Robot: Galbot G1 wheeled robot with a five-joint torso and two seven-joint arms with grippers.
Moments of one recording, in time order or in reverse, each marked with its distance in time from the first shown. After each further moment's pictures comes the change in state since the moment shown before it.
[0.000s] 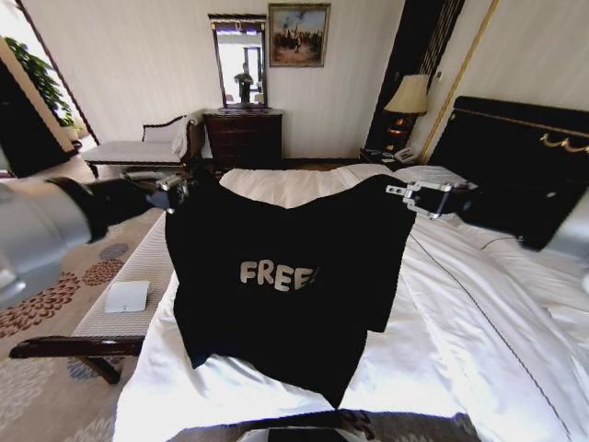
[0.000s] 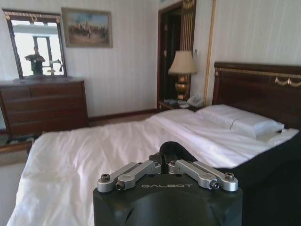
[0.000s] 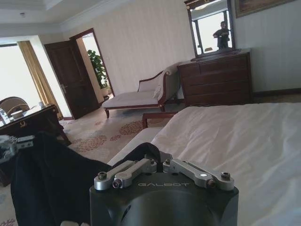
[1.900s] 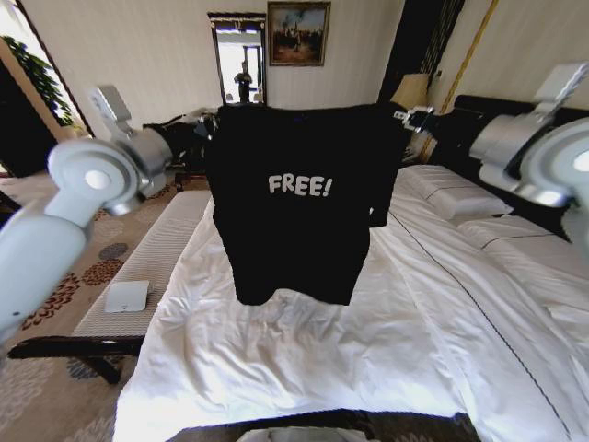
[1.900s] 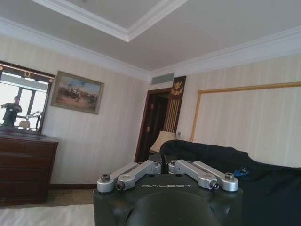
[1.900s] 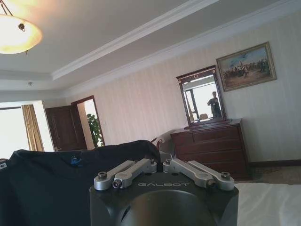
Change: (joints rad) left arm -0.456 -0.599 0.329 0.542 0.341 -0.002 0.165; right arm 0.754 0.063 -0.709 -0.552 -0.470 0.113 -0.442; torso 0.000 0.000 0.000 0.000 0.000
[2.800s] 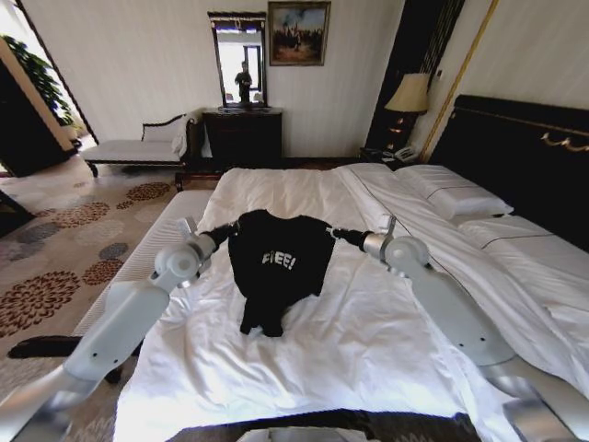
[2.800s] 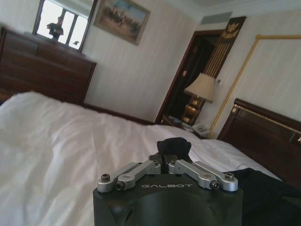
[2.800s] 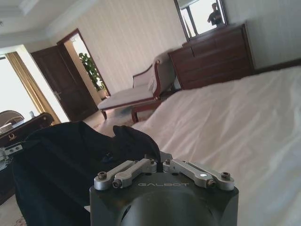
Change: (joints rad) left arm 0.606 -0.177 -0.127 0.093 0.303 -0.057 0.084; right arm -0.410 0.365 -0.064 -0.146 -0.443 -0.023 -0.170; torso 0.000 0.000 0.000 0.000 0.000
